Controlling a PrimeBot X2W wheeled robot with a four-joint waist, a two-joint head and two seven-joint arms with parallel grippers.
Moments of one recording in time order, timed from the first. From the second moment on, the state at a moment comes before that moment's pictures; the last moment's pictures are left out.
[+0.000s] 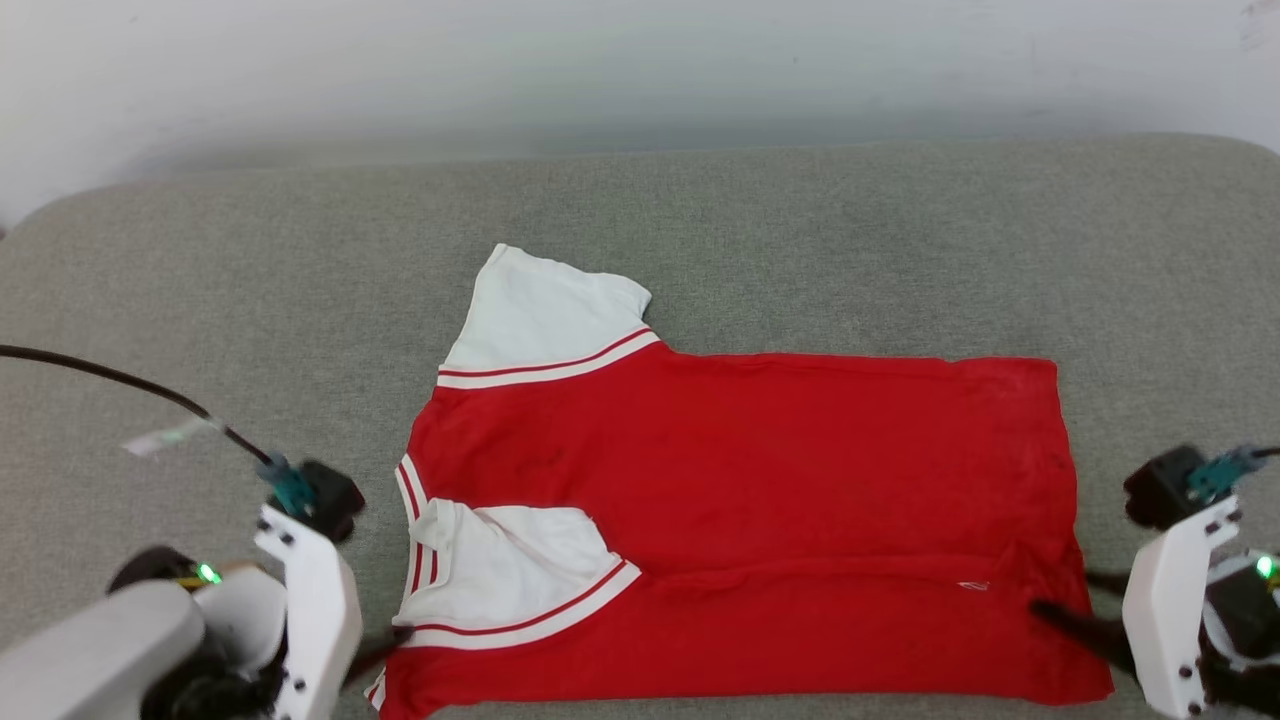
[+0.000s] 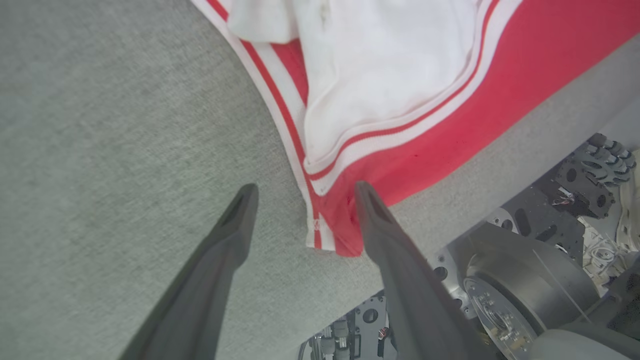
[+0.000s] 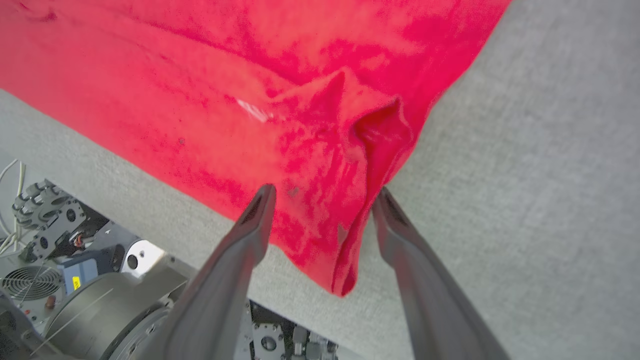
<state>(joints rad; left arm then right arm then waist) -0.62 0.92 -1.16 0.11 -1.18 -0.03 0.49 -0.31 -0.80 0.65 0.17 0.96 0.13 0.61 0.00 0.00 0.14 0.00</state>
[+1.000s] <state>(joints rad) -1.20 0.86 -0.97 0.31 -1.14 -0.08 0.68 -0.19 -0.28 0.11 -0.10 0.19 0.13 -0.20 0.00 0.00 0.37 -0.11</state>
